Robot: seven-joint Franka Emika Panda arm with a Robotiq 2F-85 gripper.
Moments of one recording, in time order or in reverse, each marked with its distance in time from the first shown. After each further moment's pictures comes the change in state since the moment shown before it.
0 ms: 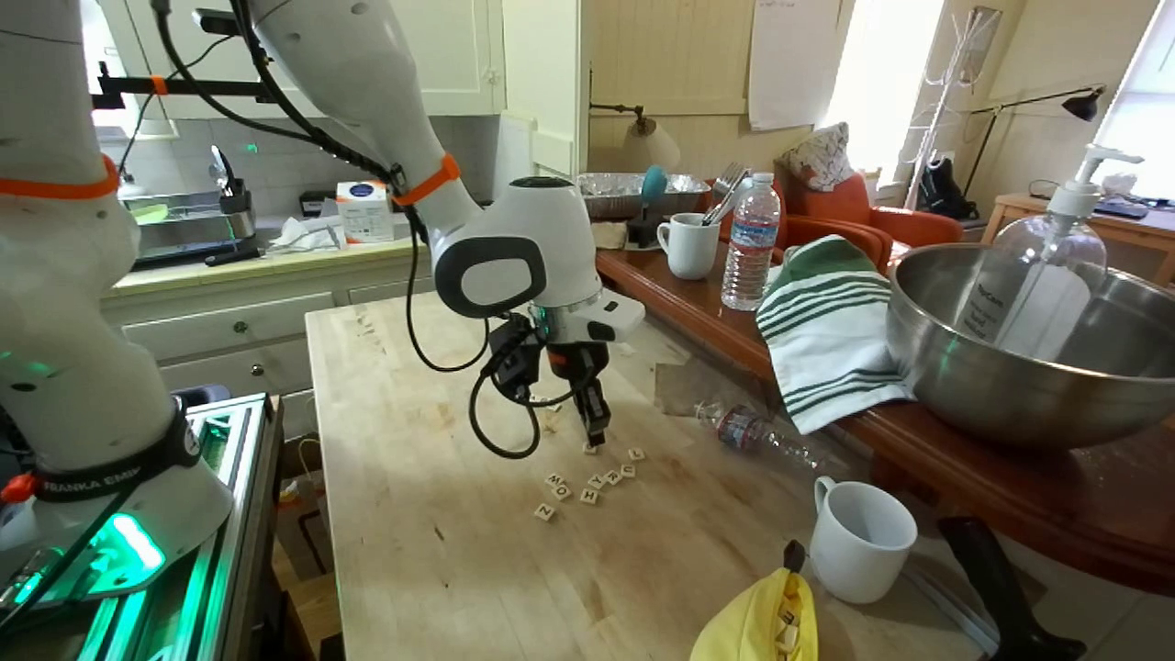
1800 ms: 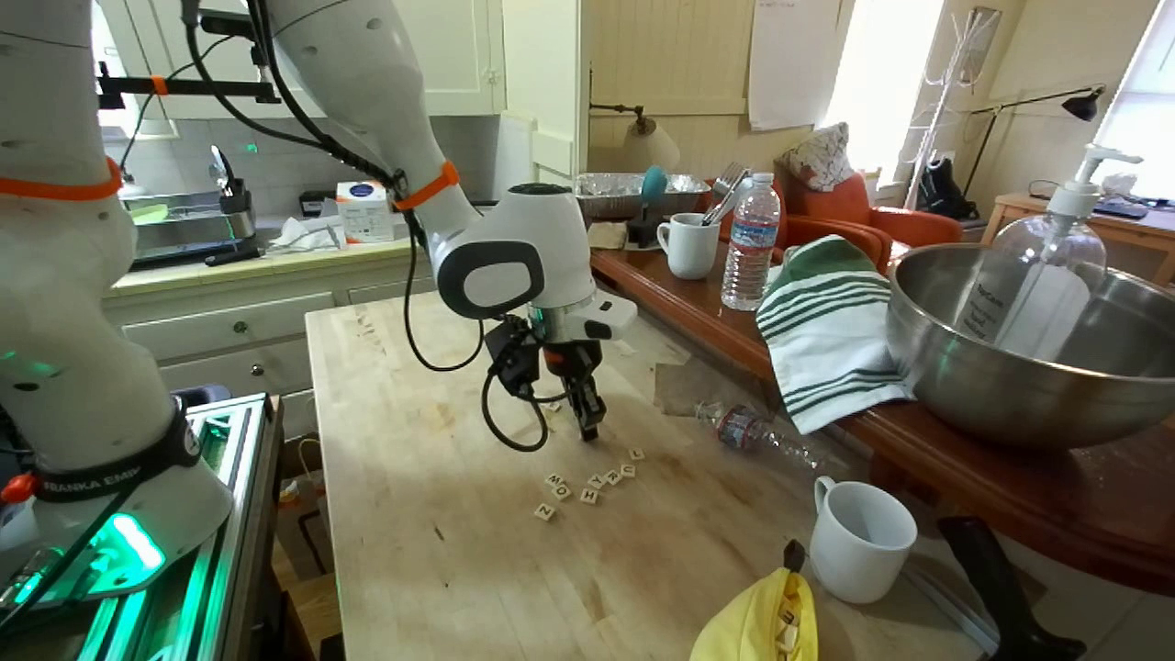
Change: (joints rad) arm 0.031 0.025 0.019 0.001 0.006 0.013 -0.024
